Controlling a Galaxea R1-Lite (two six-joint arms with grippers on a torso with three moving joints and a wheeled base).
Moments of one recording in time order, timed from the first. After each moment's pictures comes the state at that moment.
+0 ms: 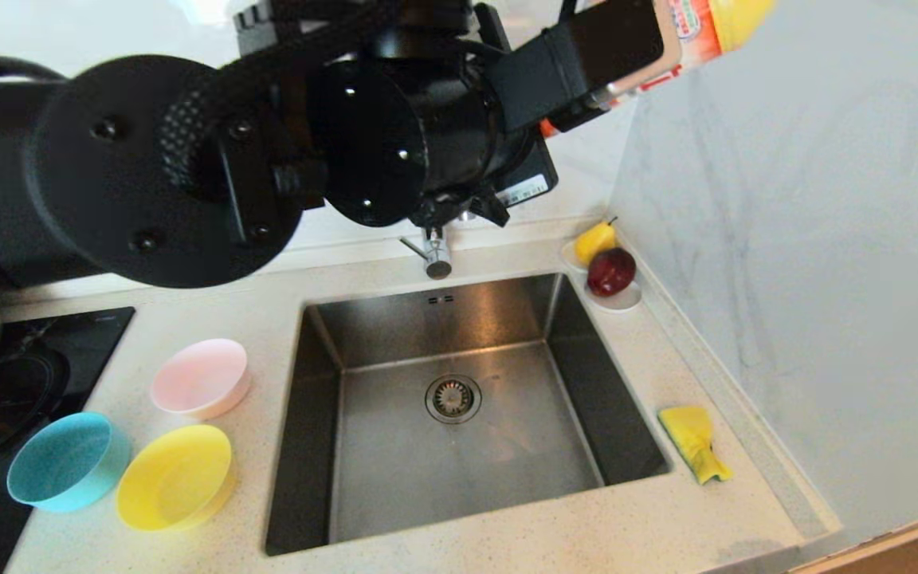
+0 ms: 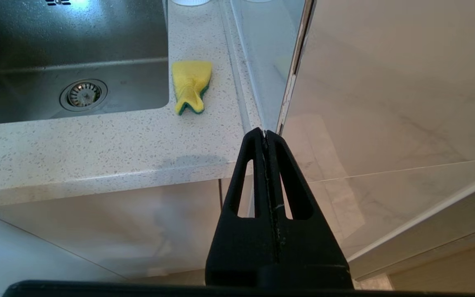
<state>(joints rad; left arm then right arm) -0.90 1.89 -1.83 -0.10 0.45 1.11 0.01 0.00 0.00 0.00 0.00 0.01</state>
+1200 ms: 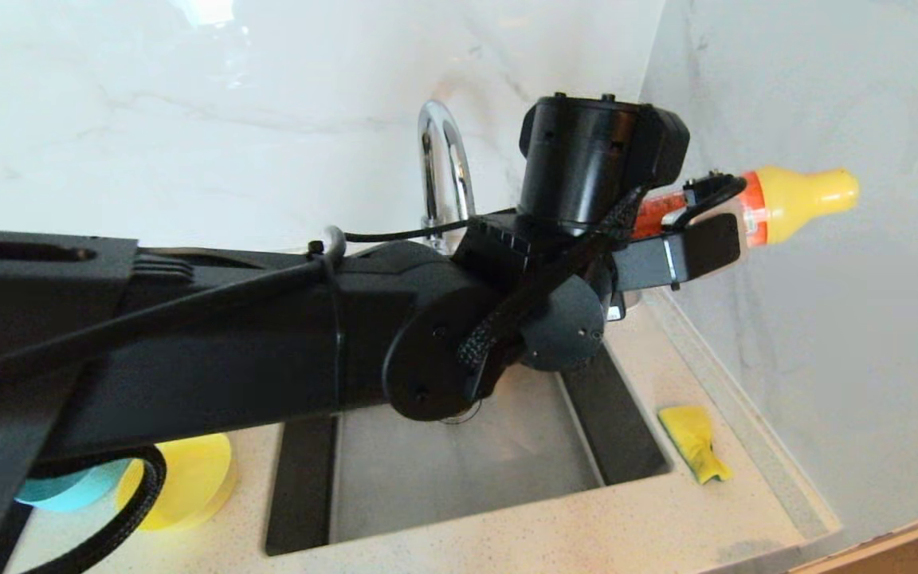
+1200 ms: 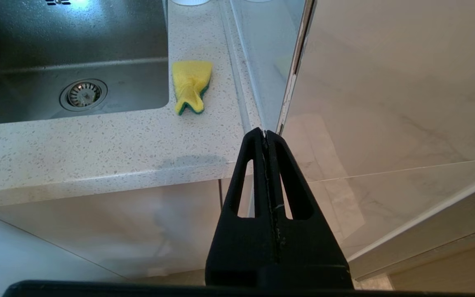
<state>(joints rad) -0.99 2.09 -1.79 -0.18 0.57 1.13 0.01 0.00 0.00 0.00 0.00 0.01</state>
